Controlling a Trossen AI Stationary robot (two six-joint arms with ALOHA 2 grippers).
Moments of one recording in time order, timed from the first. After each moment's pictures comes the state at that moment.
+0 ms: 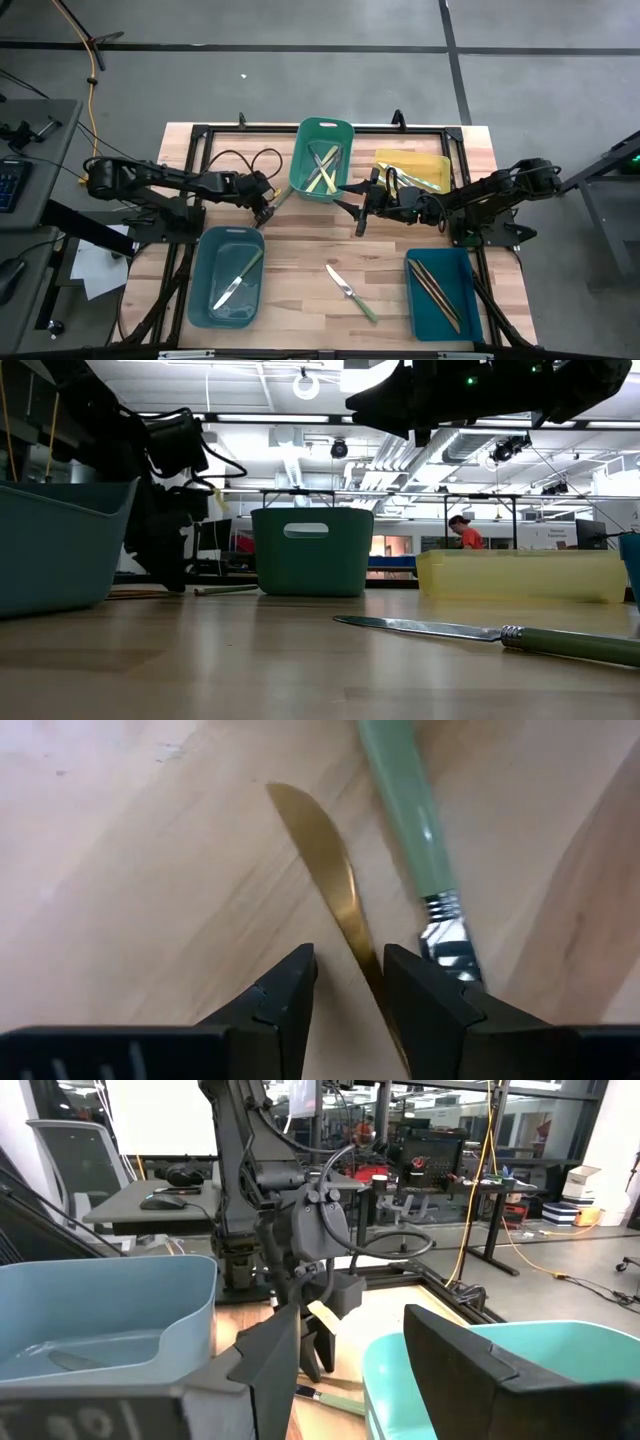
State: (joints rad) left arm 0.27 1.36 0.46 -0.24 -0.12 -0.35; right arm 0.11 1.43 0.59 0.87 0.36 -0.04
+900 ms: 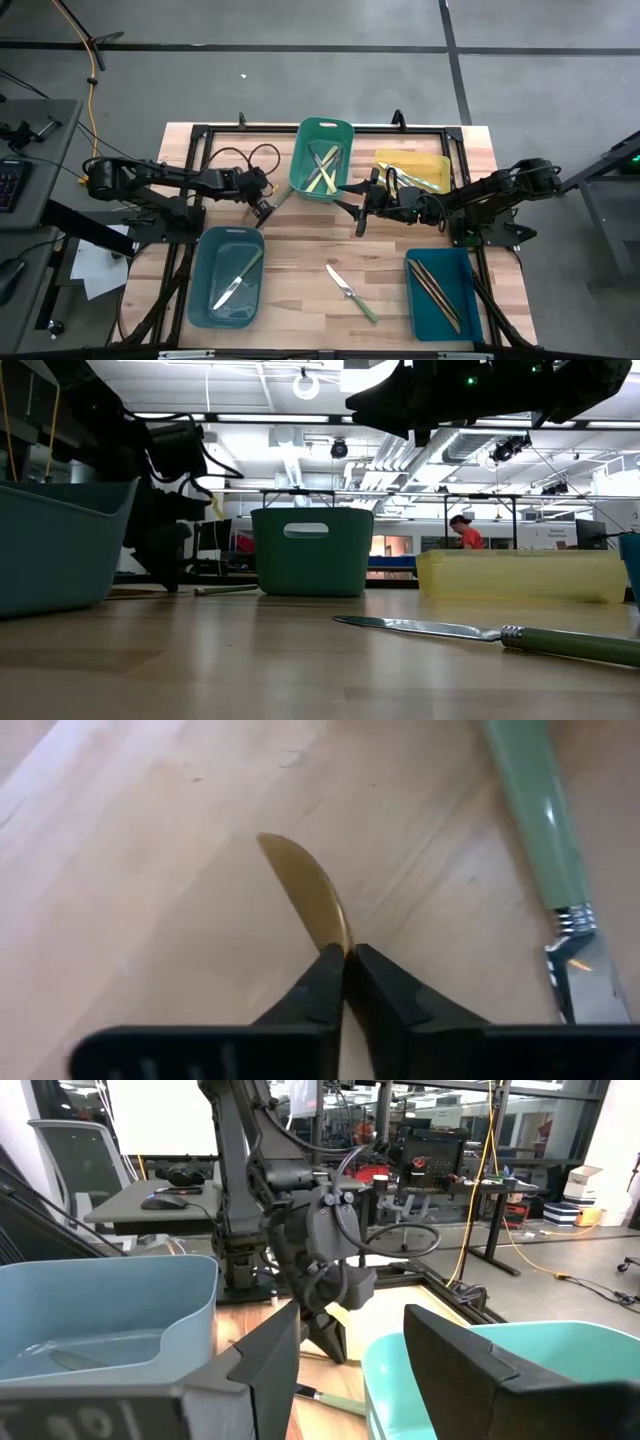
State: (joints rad) left arm 0.32 1.36 0.46 -0.30 -0.24 -0.31; right arm 0.11 1.43 0.59 0.87 0.36 -0.04
